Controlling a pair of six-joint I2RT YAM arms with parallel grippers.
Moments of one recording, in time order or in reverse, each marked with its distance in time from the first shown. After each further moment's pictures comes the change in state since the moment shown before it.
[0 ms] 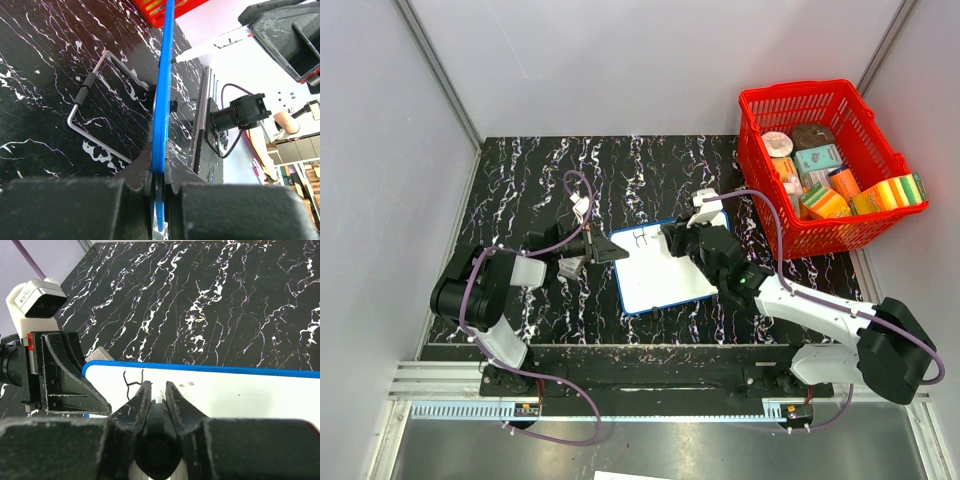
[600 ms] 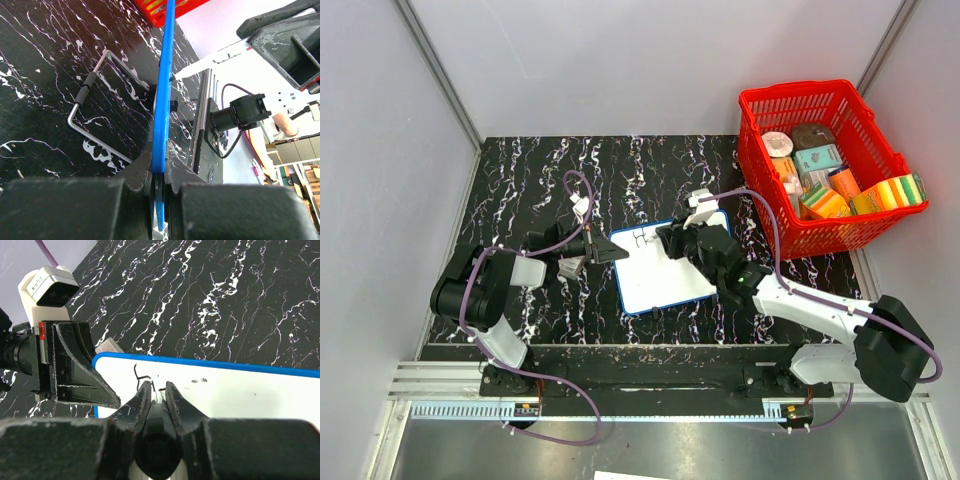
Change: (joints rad) left arm 0.000 0.000 0.000 -0.005 -0.001 0.000; right arm -0.002 0.018 0.006 -0.002 -0.064 0.007
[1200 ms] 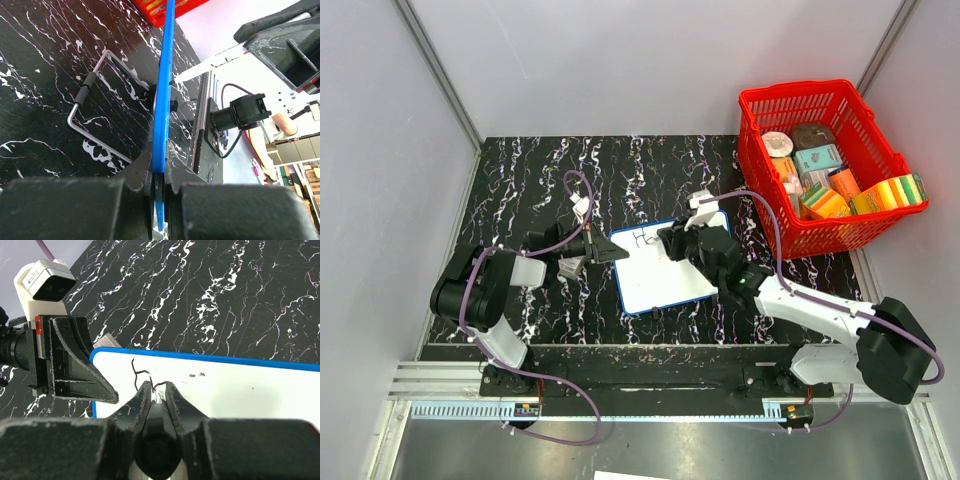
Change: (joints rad) left arm -0.001 -0.002 0.000 -0.002 0.000 0.001; right arm 0.000 -0.013 -0.007 -0.023 -0.006 0.002
